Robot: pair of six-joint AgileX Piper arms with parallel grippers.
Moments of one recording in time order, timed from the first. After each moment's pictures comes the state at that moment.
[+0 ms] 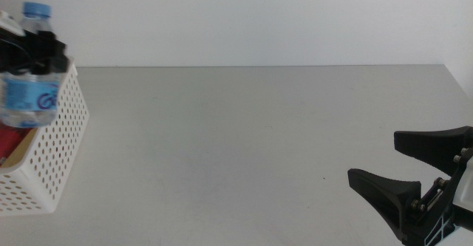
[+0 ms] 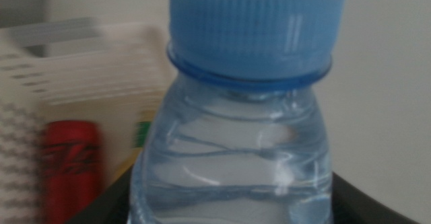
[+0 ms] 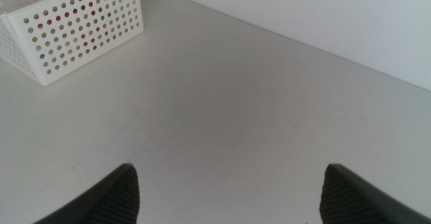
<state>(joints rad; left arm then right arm) 0.07 1.38 -1.21 -0.21 0.71 0.26 0.63 0.75 -0.50 0.16 0.16 -0.16</state>
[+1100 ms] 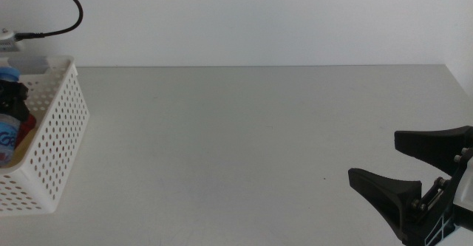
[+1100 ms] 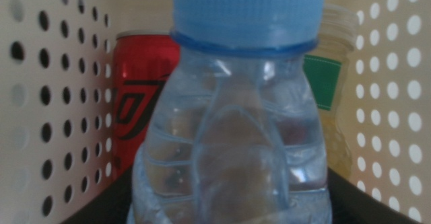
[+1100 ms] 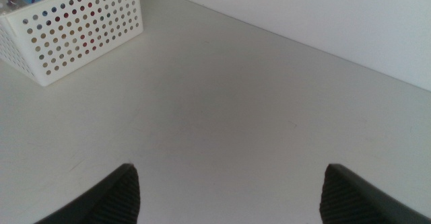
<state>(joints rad) 0.36 1.83 -1.41 -0.21 0.84 0.42 0.63 0.75 -0.50 0.16 0.16 -0.16</state>
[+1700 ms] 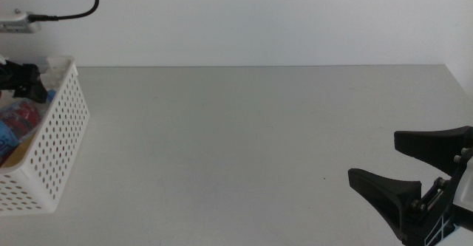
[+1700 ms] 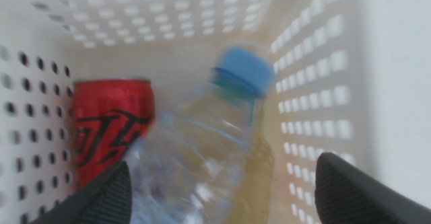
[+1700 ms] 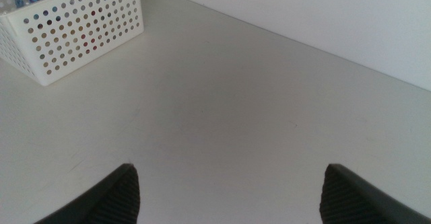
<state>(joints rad) 0.30 1.75 -1.41 -0.26 0.85 0.48 0.63 0.75 -0.50 0.16 0.16 -0.16</state>
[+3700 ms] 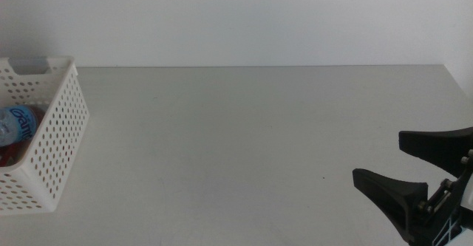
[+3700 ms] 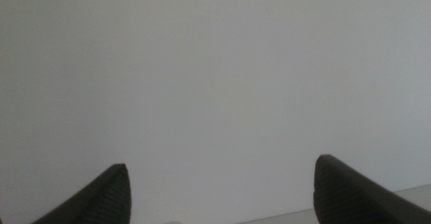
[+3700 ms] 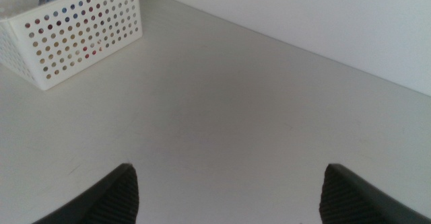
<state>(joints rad) -0.10 0.33 -0.58 -0.12 0.17 0.22 0.63 0.73 -0.50 0.16 0.16 -0.16</state>
